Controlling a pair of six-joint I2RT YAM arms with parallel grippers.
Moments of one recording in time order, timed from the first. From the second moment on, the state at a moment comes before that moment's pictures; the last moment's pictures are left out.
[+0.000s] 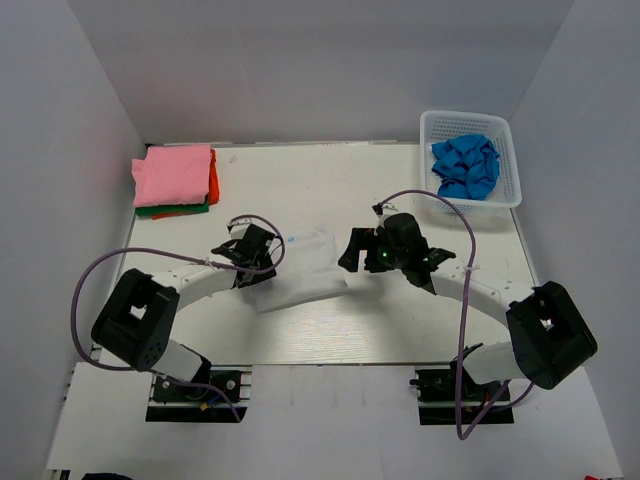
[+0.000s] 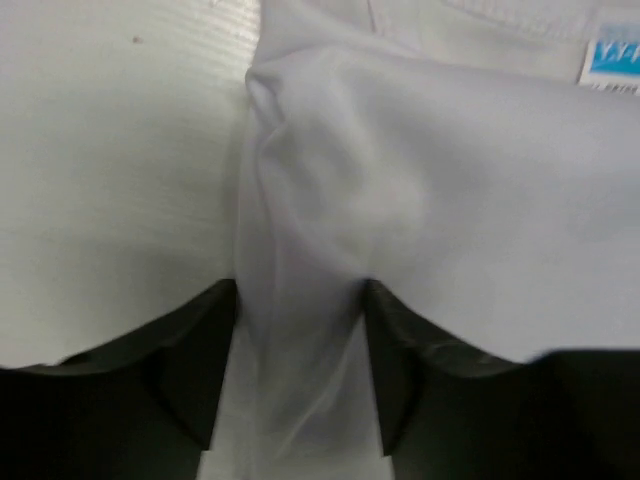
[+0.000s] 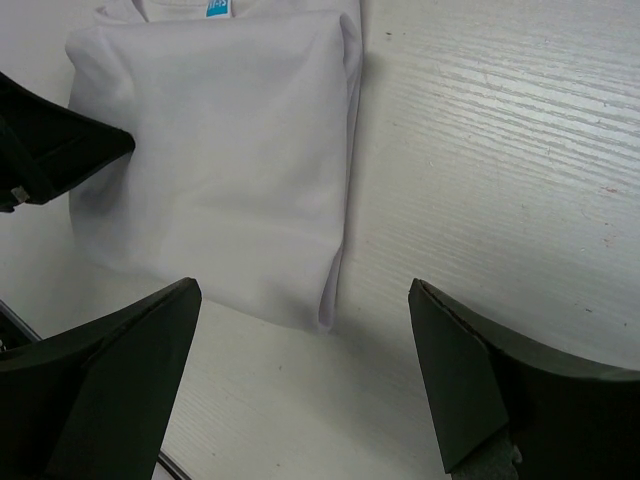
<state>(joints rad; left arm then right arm) -0.53 1.46 0.70 -0.31 -0.34 -0.77 0.62 1.36 0.70 0.01 -0.18 0.52</state>
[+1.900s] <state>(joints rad) -0.06 1.98 1.89 -0.35 -0.42 0.29 0.59 1.21 0.57 0.14 0.08 0.46</state>
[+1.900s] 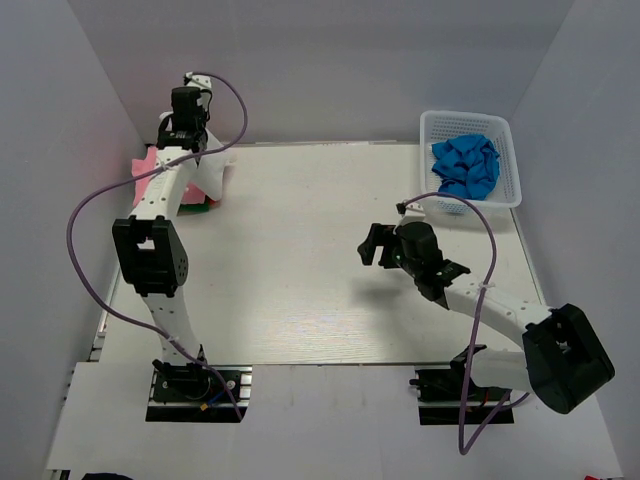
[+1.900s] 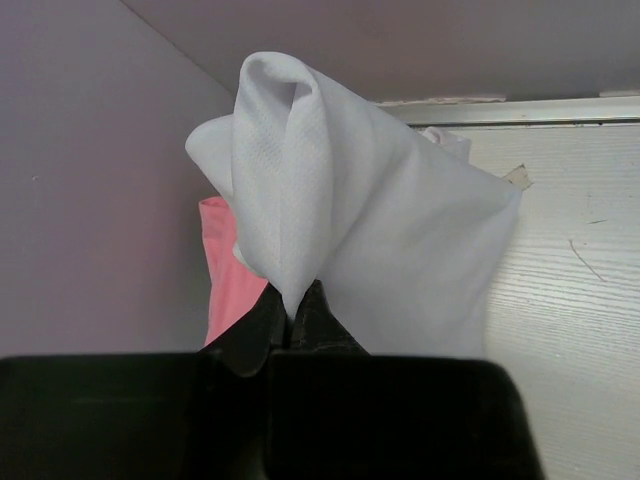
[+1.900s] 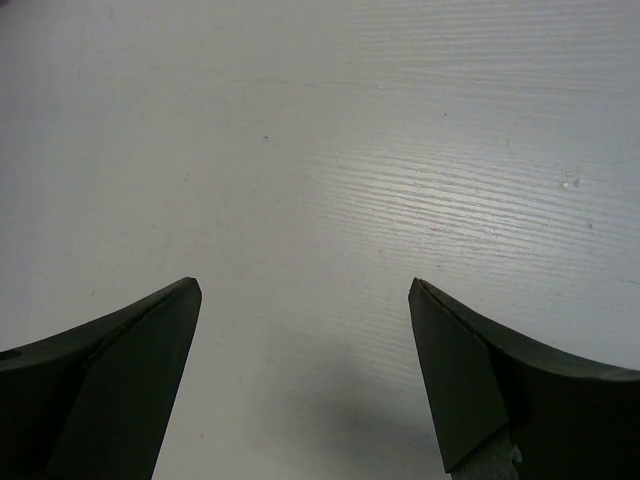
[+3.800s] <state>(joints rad) 0.09 1.86 1.61 -0.43 -0.23 -0.30 0.58 1.44 0.77 0.12 -0.01 0.45</state>
